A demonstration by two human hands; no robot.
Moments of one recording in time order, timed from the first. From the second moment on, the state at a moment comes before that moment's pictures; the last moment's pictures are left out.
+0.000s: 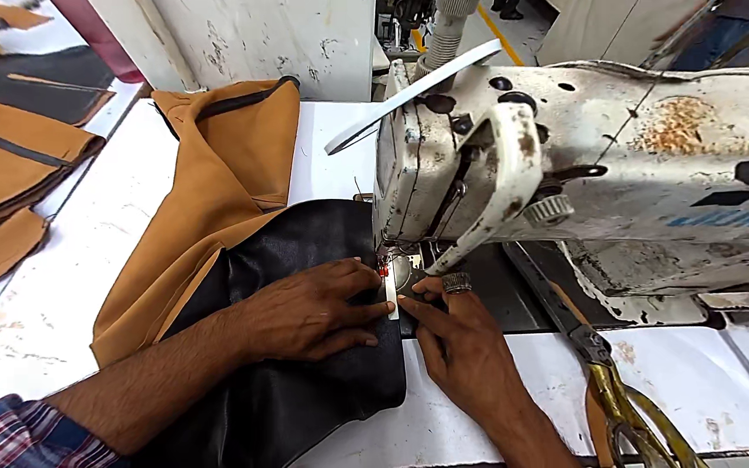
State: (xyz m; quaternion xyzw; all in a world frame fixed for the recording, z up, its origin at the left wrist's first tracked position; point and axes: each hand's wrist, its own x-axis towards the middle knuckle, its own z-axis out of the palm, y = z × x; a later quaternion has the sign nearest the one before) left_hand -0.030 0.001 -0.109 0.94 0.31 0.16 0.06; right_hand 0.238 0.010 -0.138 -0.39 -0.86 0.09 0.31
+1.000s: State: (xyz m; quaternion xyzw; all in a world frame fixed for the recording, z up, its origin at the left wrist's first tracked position) left_hand -0.008 -0.017 -0.090 0.90 0.43 0.09 0.06; right_hand 0.237 0.010 -0.139 -0.40 -0.87 0.08 0.28
